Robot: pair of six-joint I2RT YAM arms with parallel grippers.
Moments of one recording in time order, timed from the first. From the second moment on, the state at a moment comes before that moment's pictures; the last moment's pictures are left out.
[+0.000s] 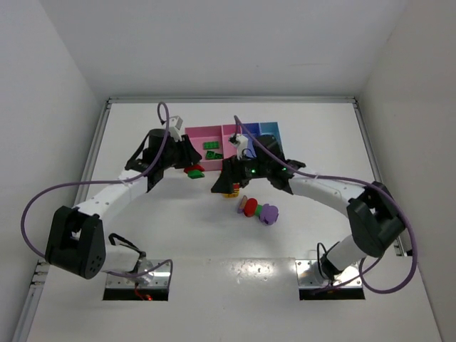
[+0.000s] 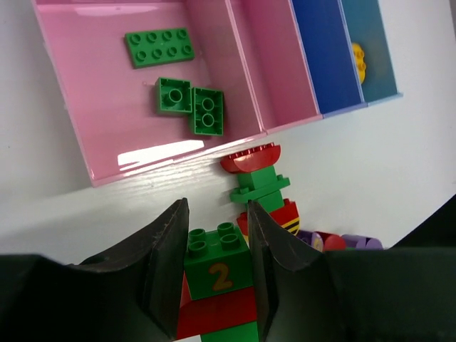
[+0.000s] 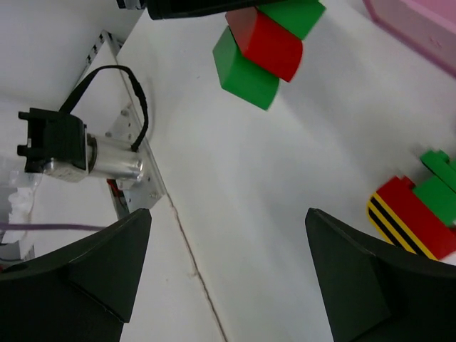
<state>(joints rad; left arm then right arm) -0.32 1.32 0.84 -0.04 0.18 -0.45 0.64 1.52 0.90 0.10 -0.64 0.39</state>
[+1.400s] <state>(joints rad) -0.22 1.26 0.81 -0.03 0.20 -0.62 0.77 1.88 1.18 0.24 -0.45 0.62</state>
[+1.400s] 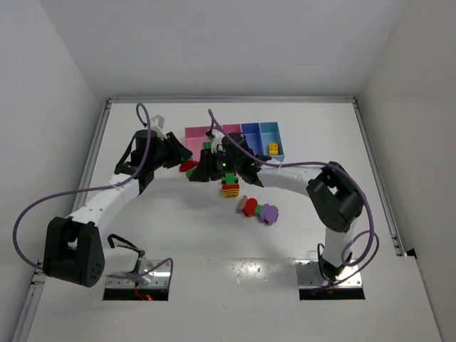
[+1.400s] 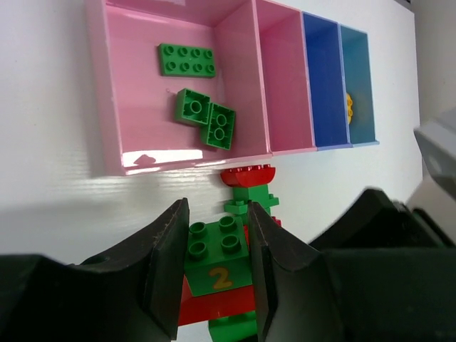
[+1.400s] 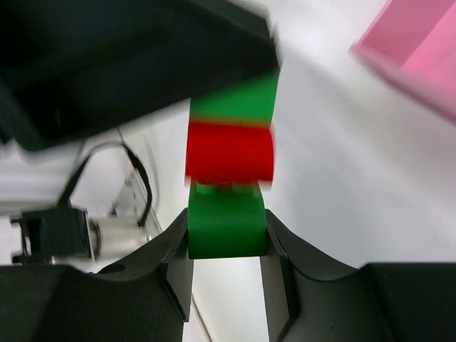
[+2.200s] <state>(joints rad) -0.11 1.12 0.78 -0.06 0.17 -0.57 0.67 1.72 1.16 0.10 -0.32 0.10</state>
